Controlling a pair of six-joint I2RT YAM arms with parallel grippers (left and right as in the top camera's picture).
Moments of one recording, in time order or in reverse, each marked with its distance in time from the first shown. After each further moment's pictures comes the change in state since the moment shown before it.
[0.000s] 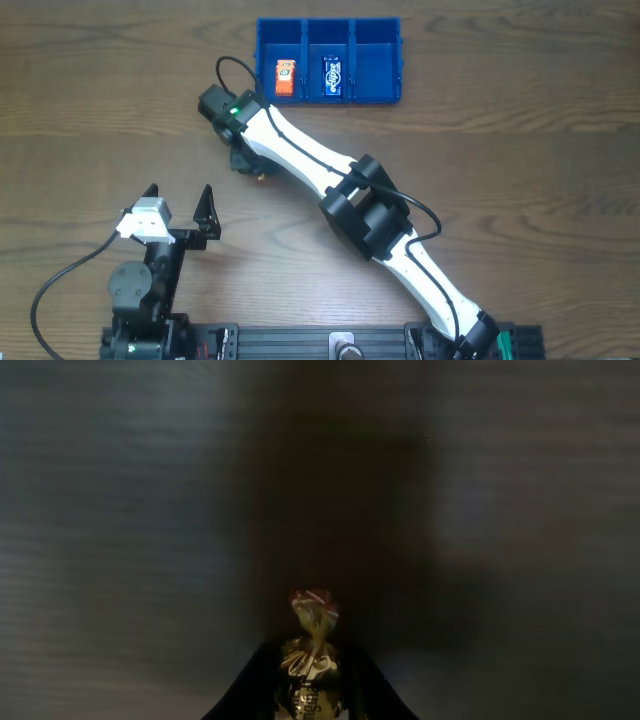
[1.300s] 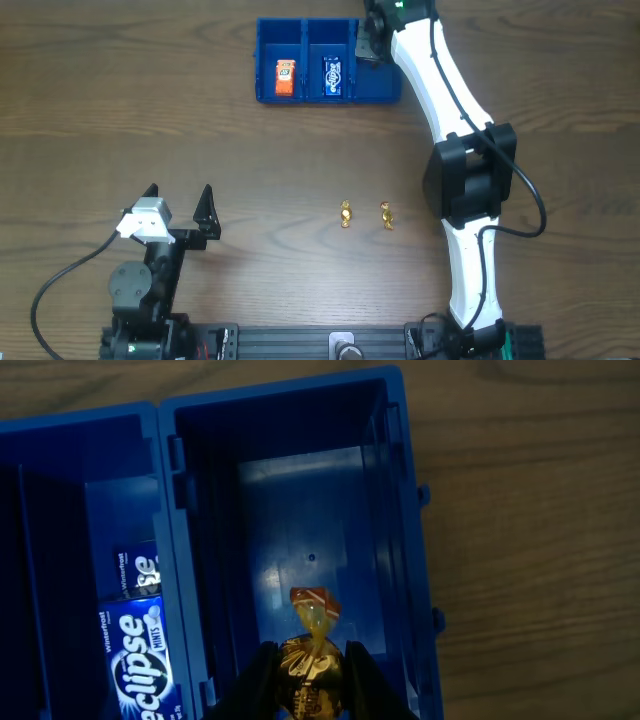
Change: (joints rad) left arm 0.000 0.000 0.000 0.000 0.000 0.000; right arm -0.539 -0.190 -0.001 0.201 0.135 -0.409
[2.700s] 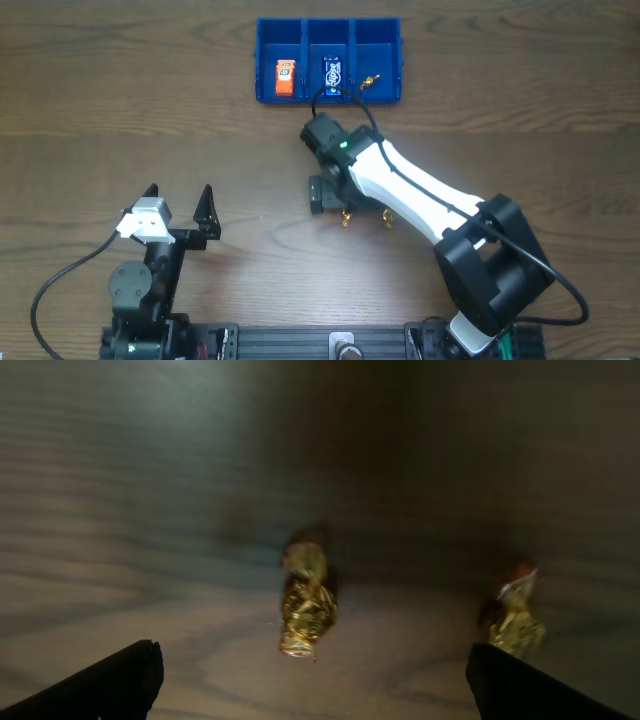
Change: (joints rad) left arm 0.000 0.000 0.000 0.000 0.000 0.000; right arm 0.383 -0.534 -1.041 0.072 -0.174 0.211
